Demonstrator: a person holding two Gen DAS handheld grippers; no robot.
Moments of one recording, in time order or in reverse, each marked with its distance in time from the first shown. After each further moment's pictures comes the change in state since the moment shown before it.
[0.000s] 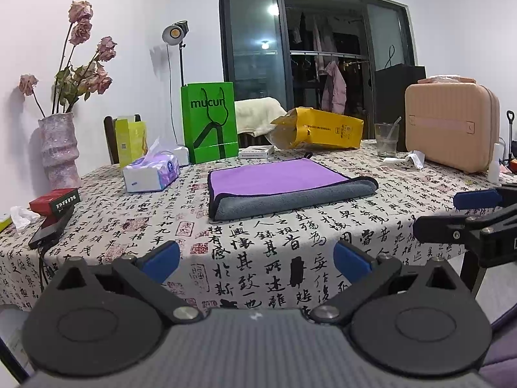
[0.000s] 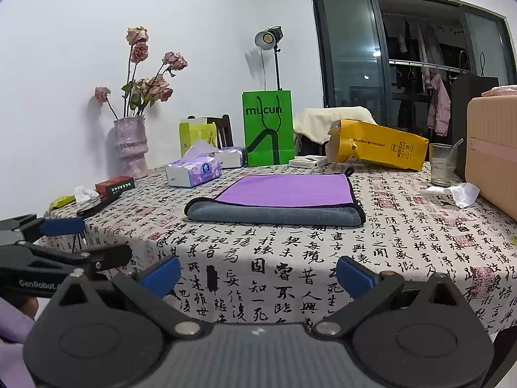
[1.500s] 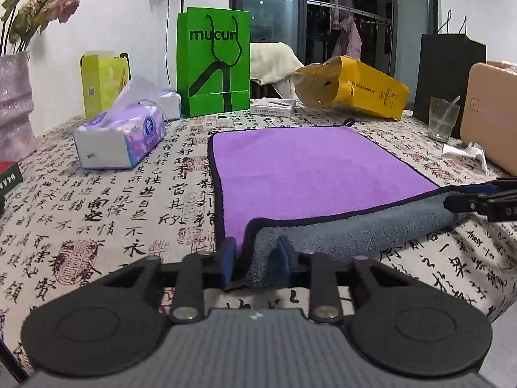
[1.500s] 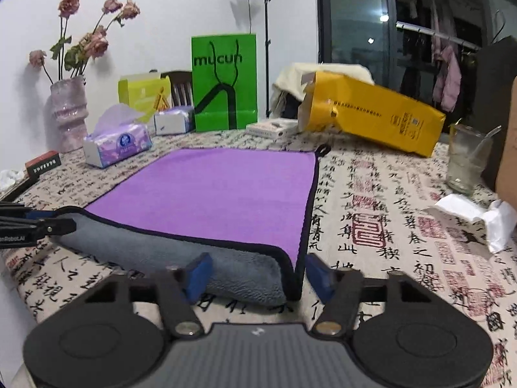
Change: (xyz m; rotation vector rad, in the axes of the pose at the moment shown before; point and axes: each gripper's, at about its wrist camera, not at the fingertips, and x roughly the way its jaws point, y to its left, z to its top) left arm 0.212 0.061 0.045 -0.073 0.221 -0.039; right arm 0.214 -0.133 0.062 -0.030 0.210 -0.003
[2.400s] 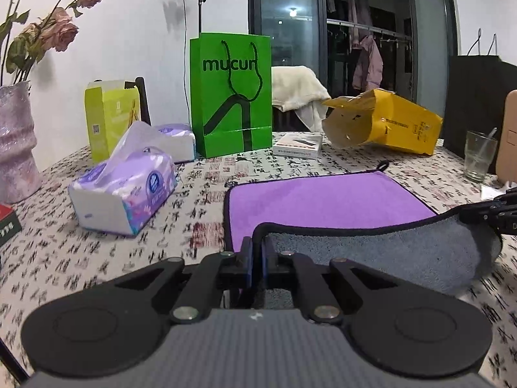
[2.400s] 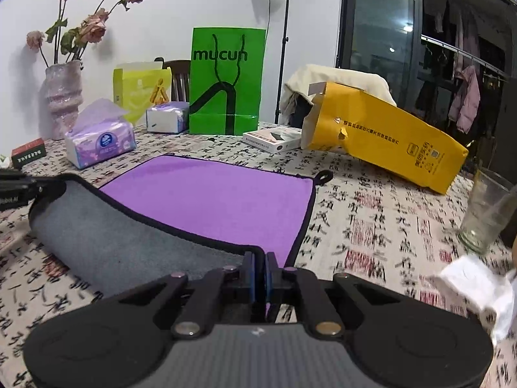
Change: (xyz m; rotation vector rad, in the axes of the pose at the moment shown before) left arm 0.058 0.006 0.066 -0.016 -0.073 0.085; right arm 0.057 -0.024 0.064 -0.128 0.007 -0.014
